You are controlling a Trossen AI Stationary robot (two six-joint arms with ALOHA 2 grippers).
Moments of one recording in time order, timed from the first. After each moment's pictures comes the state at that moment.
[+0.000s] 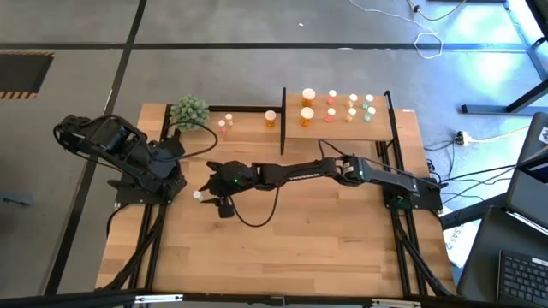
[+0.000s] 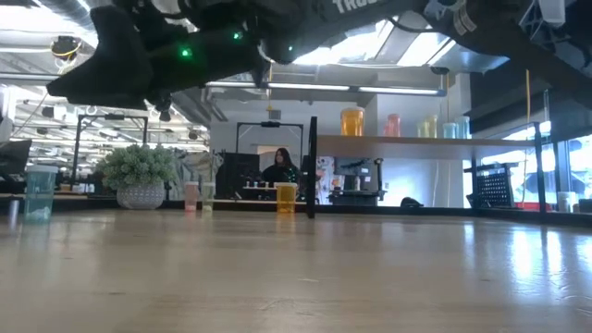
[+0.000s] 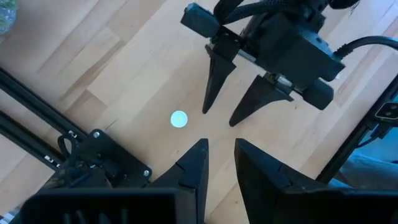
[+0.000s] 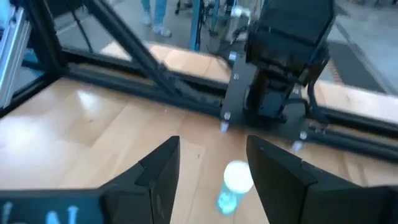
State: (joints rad) left arm -0.38 1.04 1.49 -1.57 -0.23 -1.12; right arm 0.04 2.56 2.19 0.02 -0.18 -0.16
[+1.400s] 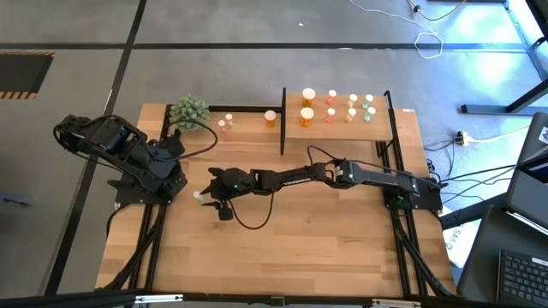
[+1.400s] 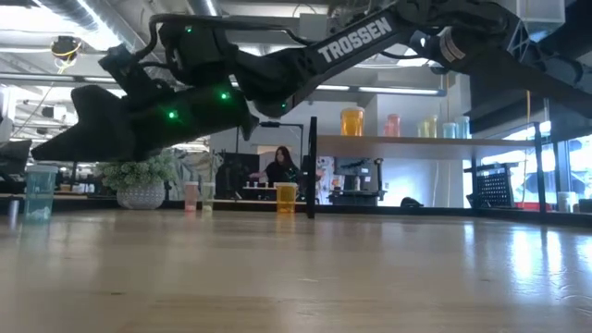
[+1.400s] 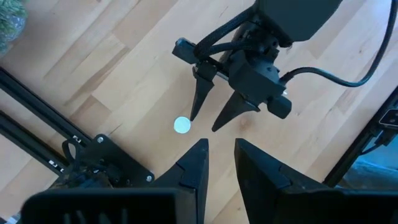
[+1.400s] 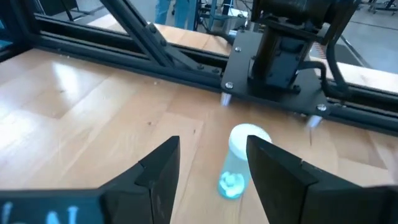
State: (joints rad) left arm -0.38 1.05 1.49 -1.57 -0.25 -1.12; right arm 0.03 2.69 2.19 0.19 -0.18 -0.17
